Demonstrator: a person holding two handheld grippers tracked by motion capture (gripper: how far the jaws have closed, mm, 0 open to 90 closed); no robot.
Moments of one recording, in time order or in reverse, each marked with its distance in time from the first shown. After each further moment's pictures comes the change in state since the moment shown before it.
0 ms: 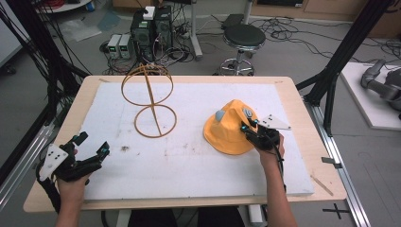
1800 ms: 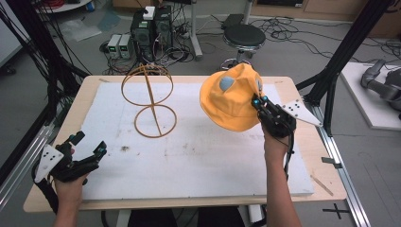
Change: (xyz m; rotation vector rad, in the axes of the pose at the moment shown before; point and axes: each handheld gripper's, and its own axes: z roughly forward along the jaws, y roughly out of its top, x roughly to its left) left arm 0.001 0.006 -0.005 -0.028 0.001 -0.003; right arm 0.009 0.084 -0.058 -0.427 0.040 0.124
